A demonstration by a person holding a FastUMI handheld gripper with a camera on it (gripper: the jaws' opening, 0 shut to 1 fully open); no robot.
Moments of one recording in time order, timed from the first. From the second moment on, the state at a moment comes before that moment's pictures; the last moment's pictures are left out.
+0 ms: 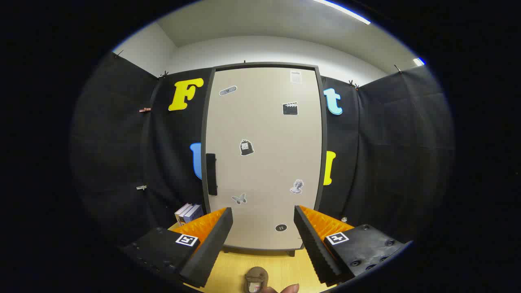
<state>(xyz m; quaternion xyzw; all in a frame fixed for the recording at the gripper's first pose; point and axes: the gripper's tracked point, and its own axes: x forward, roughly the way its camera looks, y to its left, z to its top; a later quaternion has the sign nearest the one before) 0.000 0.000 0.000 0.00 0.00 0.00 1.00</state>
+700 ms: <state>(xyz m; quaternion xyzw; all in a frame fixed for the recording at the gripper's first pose) -0.015 0.007 0.005 -0.01 0.00 0.01 1.00</state>
